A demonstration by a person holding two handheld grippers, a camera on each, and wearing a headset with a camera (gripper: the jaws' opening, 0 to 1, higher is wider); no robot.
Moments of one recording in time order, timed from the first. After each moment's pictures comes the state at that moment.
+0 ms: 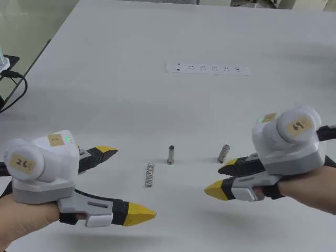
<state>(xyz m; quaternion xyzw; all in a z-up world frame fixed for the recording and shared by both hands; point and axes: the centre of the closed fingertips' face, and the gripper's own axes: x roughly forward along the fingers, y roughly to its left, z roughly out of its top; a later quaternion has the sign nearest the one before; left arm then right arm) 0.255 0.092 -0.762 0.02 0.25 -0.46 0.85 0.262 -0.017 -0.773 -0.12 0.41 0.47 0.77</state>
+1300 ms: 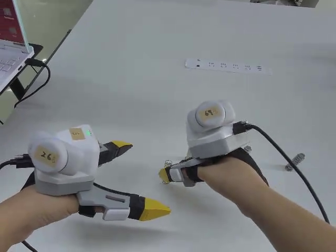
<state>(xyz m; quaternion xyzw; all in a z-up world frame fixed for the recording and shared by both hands) 0.262 0.105 -0.771 0.02 0.25 -0.45 0.86 0.291 0.087 -0.822 -0.06 0.47 0.38 0.79</state>
